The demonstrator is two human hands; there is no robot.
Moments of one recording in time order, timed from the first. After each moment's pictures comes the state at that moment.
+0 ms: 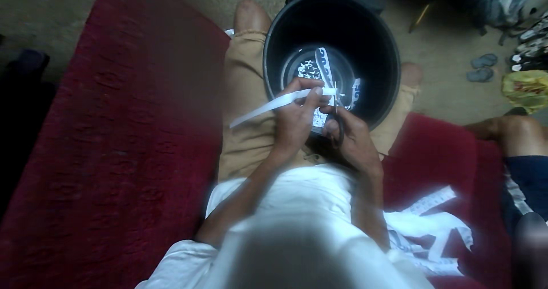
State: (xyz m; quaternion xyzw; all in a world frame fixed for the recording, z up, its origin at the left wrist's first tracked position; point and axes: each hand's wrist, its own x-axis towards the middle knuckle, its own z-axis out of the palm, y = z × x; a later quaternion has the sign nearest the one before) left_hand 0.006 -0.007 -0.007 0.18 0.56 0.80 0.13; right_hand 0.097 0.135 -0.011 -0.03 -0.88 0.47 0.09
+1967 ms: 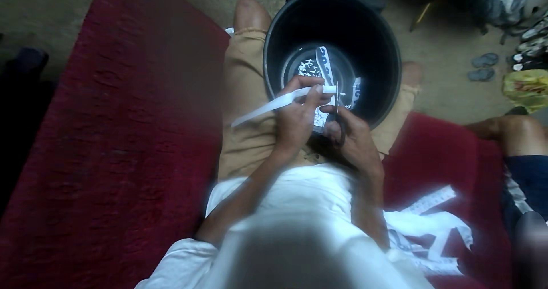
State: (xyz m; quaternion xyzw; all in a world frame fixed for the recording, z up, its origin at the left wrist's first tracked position) left_hand -0.002 0.010 -0.011 0.15 0.52 0.84 0.08; right_hand 0.100 0.135 -0.011 -0.04 -0.88 0.48 0.08
